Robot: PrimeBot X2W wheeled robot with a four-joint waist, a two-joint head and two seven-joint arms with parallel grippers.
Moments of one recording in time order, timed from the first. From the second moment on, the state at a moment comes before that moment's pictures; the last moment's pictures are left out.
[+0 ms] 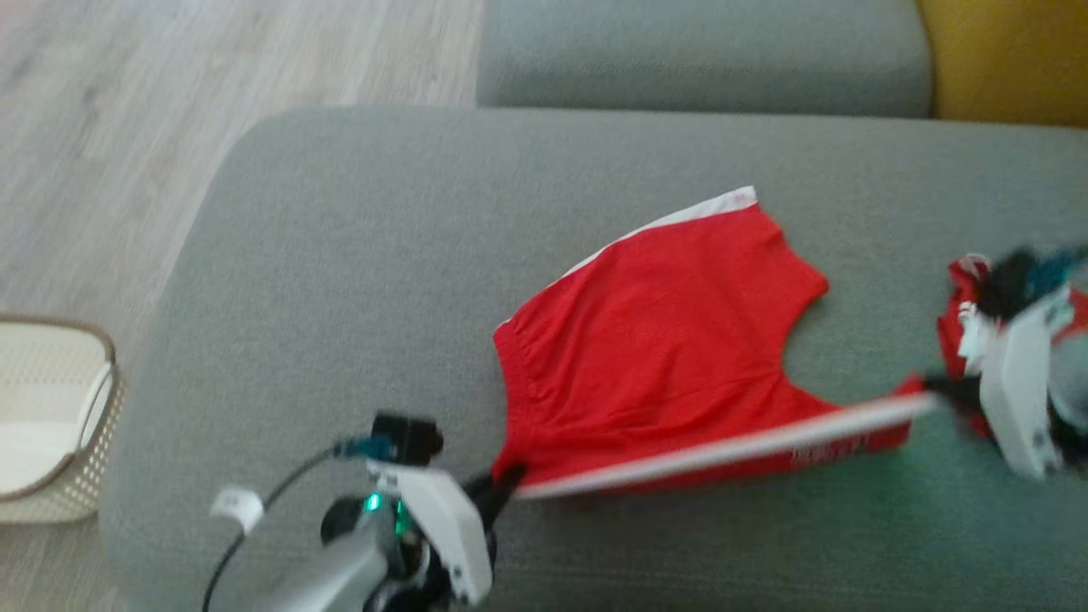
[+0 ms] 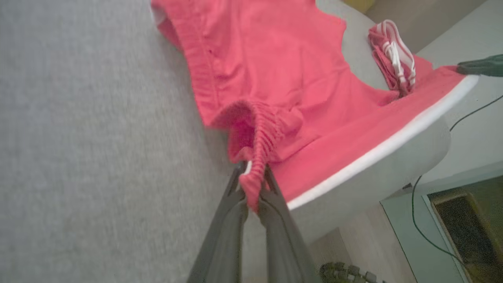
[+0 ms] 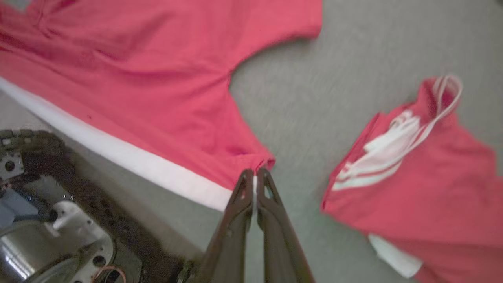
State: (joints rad) left arm -0.33 0.21 -0.92 0.55 -0.92 -0.09 0.02; right arm -0.61 -0.94 0.92 0.25 1.02 0.13 0.55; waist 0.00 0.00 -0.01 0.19
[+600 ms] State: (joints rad) left arm -0.63 0.09 -0.83 0.59 -0.95 -0.05 0.03; right arm -1.05 -0.73 0.82 0.55 0.88 0.13 0.55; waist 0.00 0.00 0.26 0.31
